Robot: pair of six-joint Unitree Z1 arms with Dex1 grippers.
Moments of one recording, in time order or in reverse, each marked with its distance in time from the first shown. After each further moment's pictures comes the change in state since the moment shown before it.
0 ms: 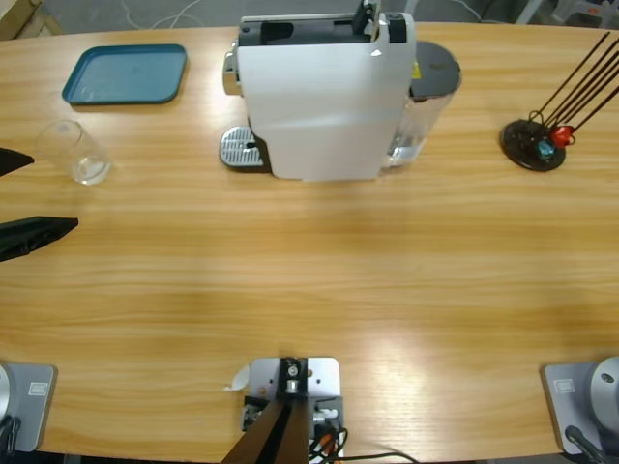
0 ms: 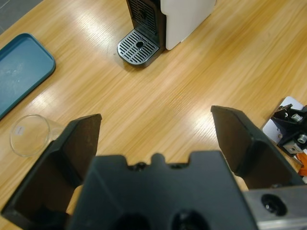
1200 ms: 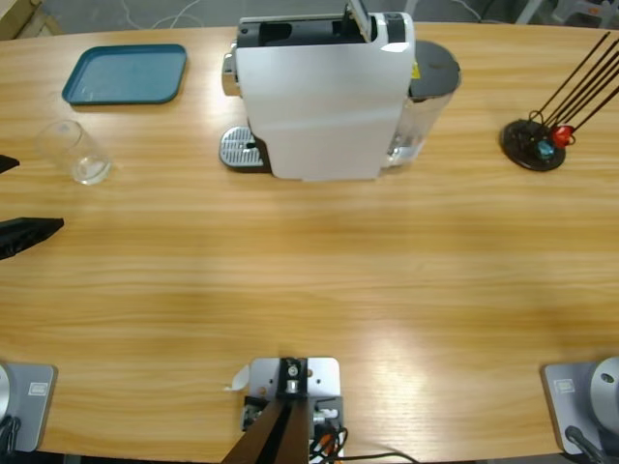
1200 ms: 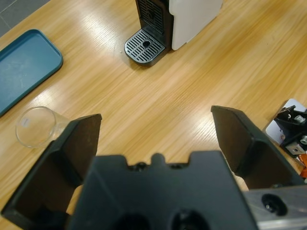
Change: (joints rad) arm 0 0.029 -0.055 0.029 0.003 0.000 -0.006; arm 1 0.013 0.188 -0.124 -0.063 0.343 0.214
